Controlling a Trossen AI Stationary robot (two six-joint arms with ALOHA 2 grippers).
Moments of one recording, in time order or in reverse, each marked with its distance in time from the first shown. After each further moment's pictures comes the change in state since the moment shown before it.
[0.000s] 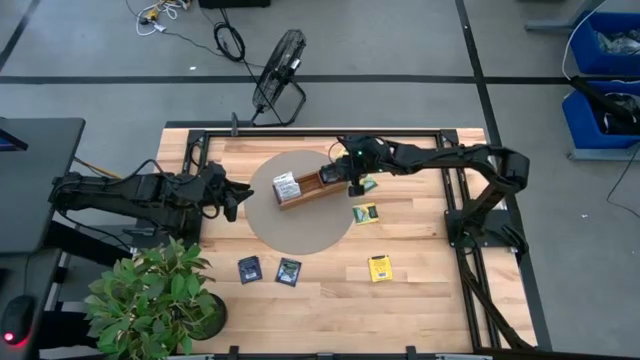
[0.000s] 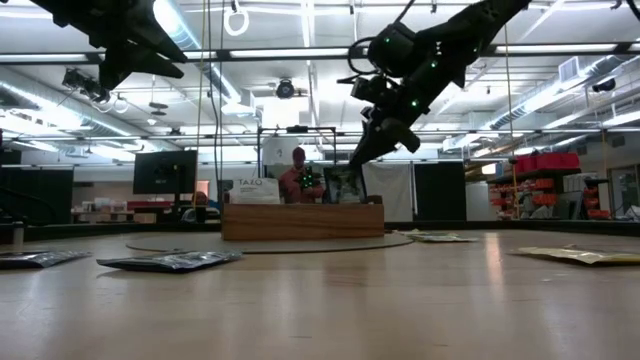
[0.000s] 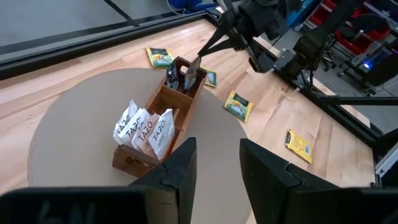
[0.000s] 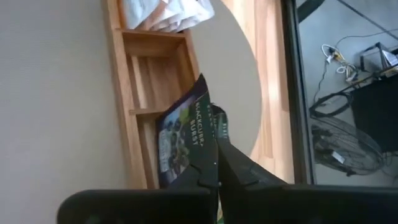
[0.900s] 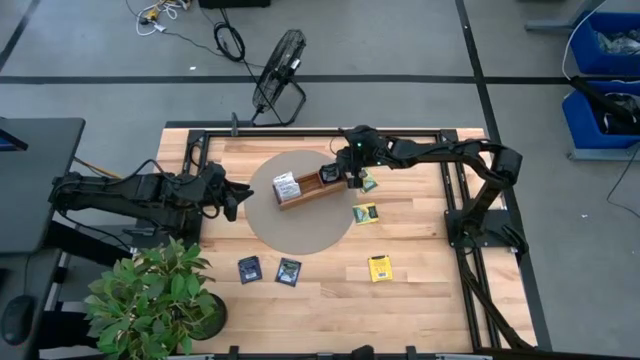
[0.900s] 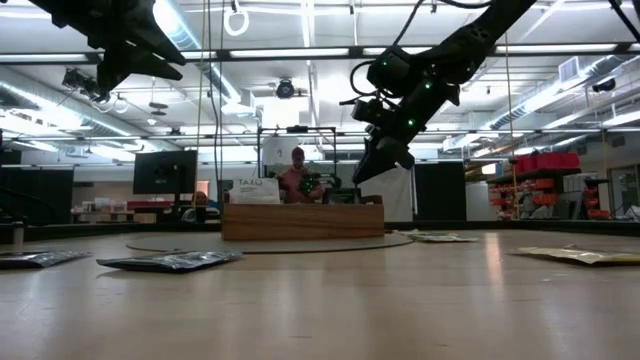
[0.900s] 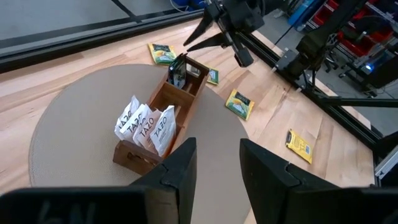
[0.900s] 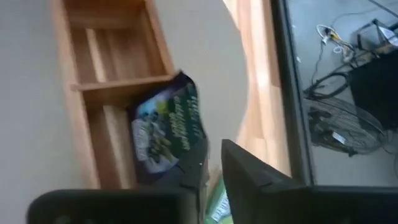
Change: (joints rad) left arm 0.000 0.000 0.000 -0.014 -0.002 -0.027; right arm -0.081 0.069 0.000 0.055 -0.017 0.007
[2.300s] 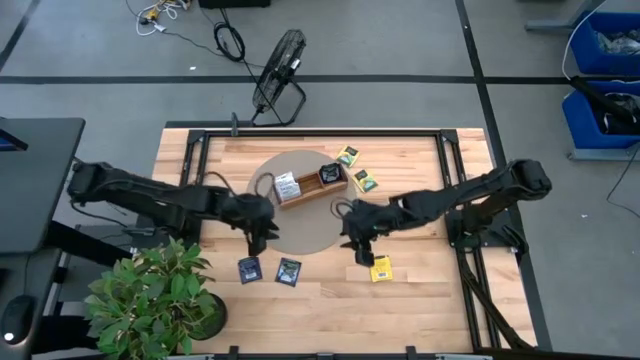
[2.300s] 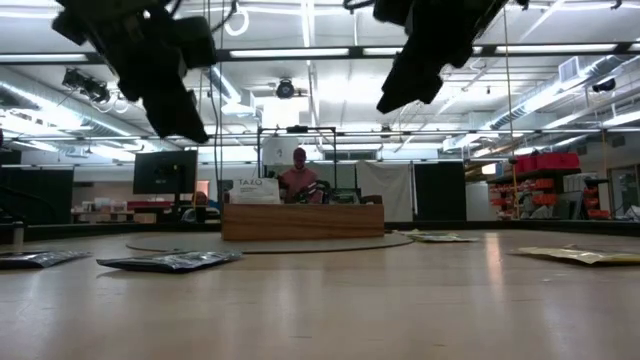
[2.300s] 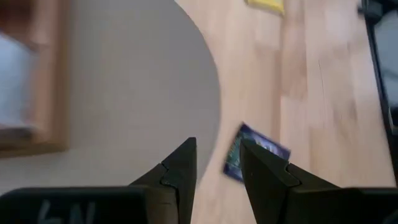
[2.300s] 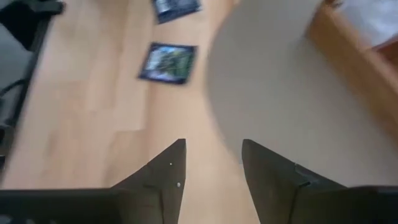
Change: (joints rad) left arm -0.014 0.518 0.000 0.232 0.471 0.339; right arm 0.636 -0.209 0.000 -0.257 0.034 0.860
